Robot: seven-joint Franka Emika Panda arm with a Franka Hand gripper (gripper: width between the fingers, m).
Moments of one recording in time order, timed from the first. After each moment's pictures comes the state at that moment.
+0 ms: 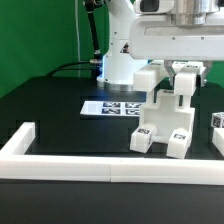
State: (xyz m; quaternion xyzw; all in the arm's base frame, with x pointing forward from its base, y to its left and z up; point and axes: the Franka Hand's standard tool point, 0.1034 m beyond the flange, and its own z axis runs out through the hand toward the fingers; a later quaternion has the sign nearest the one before) arm 0.540 0.078 0.117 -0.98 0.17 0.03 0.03
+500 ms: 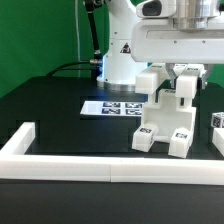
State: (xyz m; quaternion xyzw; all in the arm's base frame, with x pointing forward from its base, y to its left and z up) arm 0.535 0.080 0.112 -0.99 0.16 0.03 0.03
